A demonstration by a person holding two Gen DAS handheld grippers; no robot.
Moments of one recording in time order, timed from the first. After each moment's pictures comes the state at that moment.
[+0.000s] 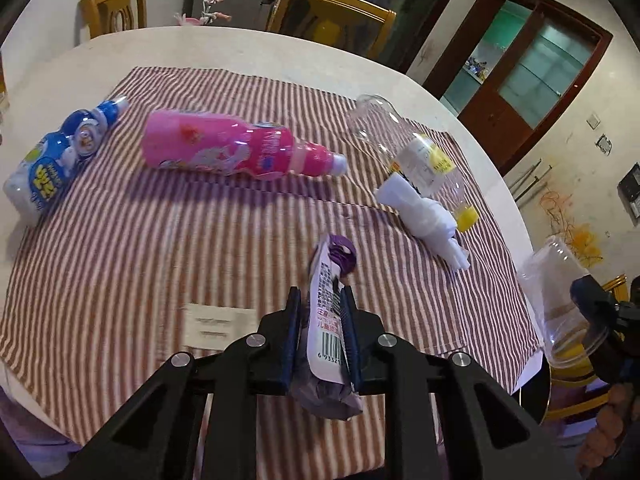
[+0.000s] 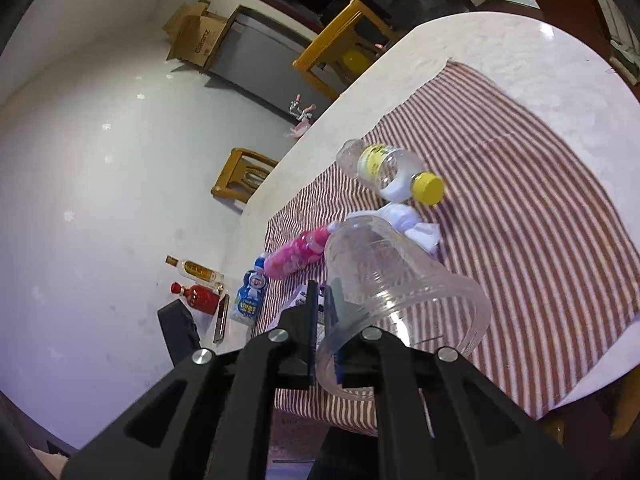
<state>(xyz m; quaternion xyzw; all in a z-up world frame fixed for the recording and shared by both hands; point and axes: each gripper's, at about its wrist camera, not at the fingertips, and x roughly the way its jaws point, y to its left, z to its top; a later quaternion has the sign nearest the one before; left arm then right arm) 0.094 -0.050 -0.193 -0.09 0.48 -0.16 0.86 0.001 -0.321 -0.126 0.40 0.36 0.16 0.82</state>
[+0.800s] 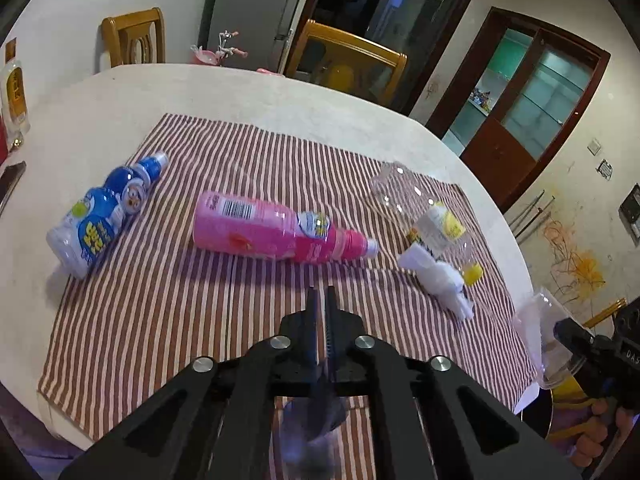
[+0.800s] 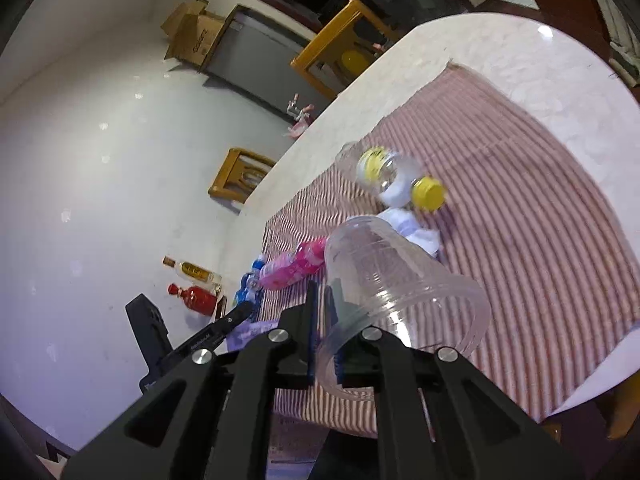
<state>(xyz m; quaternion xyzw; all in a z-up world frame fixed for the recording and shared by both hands) 0.114 -0.006 -0.148 -0.10 0.42 -0.14 0.89 0.001 -0.331 -0.122 0.41 0.36 0.15 0.83</state>
